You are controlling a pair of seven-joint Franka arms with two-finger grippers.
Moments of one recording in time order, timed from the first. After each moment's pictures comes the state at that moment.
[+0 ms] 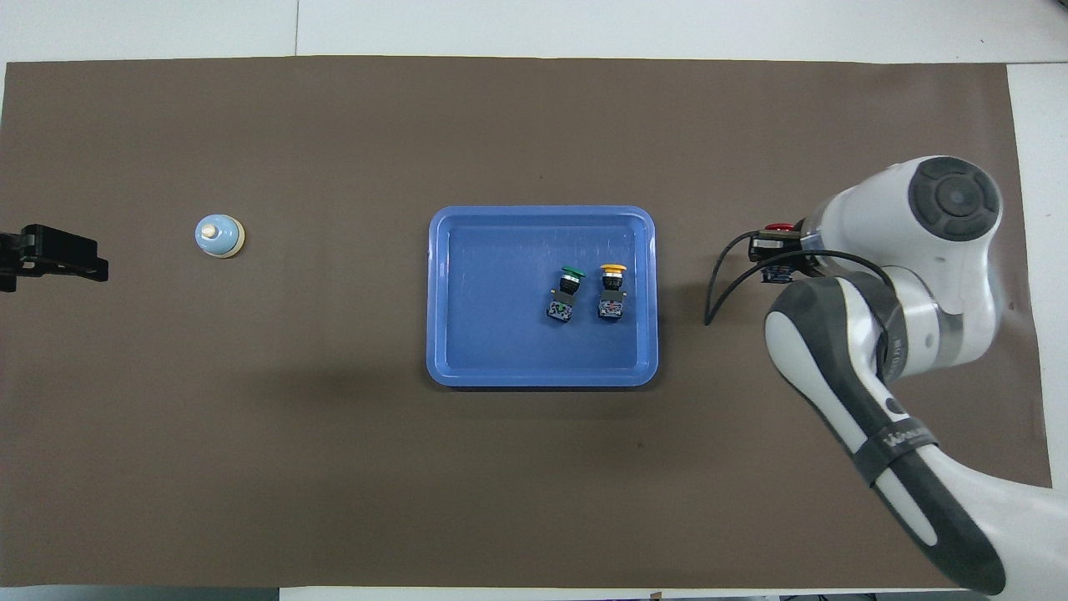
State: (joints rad) left arm -0.02 -0.03 0.04 -1.68 -0.02 1.61 0.00; right arm 0.13 0.17 0.06 -1.99 -0.06 2.22 0.40
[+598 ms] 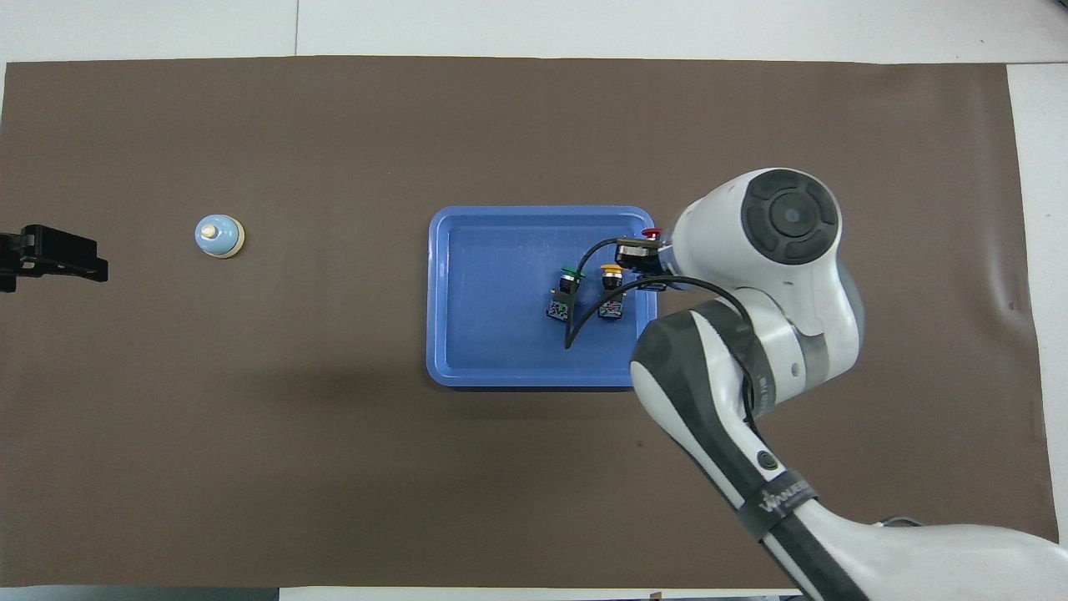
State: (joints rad) left arm -0.02 -0.03 0.04 -1.68 -0.02 1.61 0.00; right arm 0.49 0.30 0.06 -1.77 0.03 2.19 0.72
